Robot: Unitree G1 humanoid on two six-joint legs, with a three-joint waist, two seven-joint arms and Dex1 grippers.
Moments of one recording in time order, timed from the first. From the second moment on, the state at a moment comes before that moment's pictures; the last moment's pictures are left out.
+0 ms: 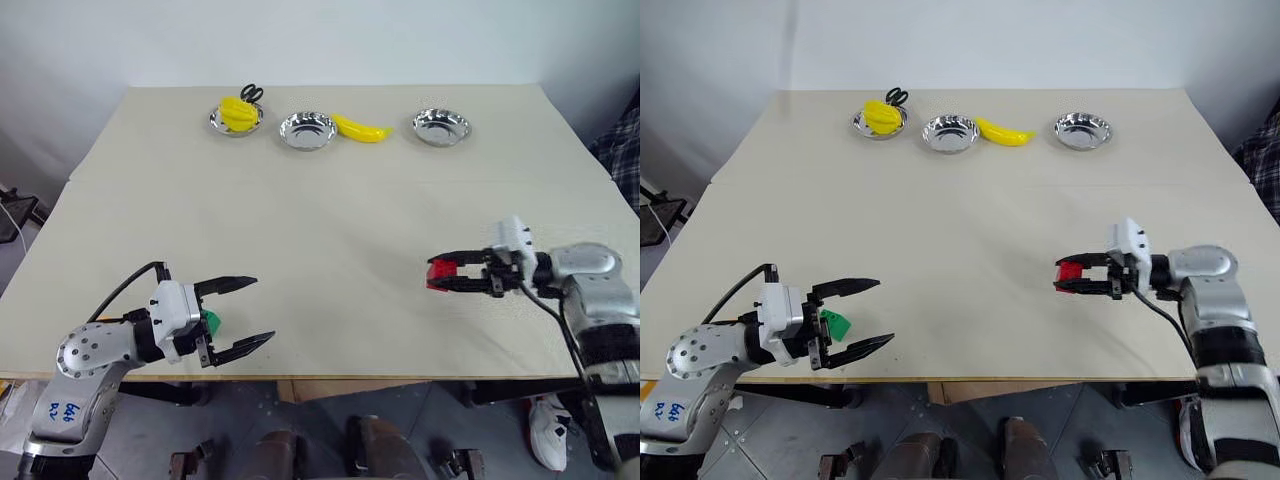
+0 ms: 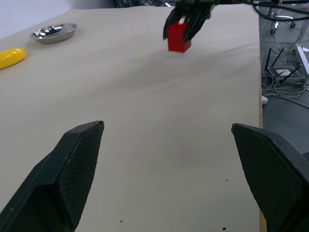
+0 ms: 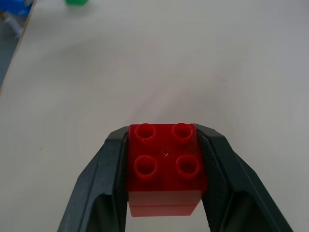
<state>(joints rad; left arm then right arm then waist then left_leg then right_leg) 0.04 0.67 0.18 -0.37 -0.48 0.10 -0.99 -0.71 -0.74 0.14 0.69 0.36 -0.16 1.55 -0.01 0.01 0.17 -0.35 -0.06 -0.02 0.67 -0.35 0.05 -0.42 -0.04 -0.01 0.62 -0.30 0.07</state>
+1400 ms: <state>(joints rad) 0.27 0.66 0.51 -0.42 -0.56 0.16 -0.92 -0.75 -0.78 0.35 0.66 0.63 -0.28 1.56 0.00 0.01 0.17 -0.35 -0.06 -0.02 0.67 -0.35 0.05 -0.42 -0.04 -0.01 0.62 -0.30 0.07</state>
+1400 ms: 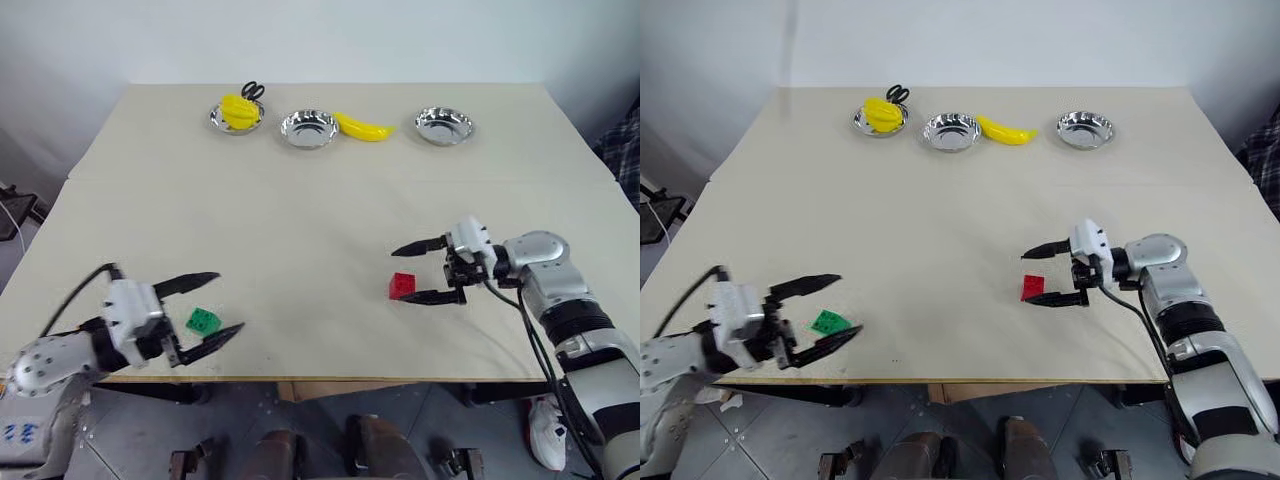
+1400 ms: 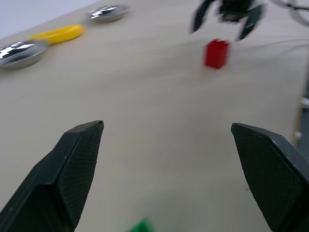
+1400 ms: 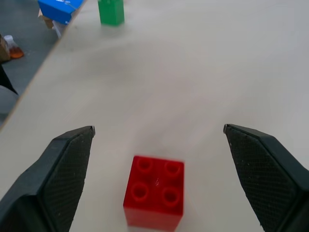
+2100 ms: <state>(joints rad) 0.76 0.48 0.99 -0.22 -0.63 0.05 -1.04 -0.54 -0.86 0.30 0.42 0.81 -0.24 1.56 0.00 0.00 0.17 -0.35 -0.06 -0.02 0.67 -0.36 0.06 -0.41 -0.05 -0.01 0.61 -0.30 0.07</state>
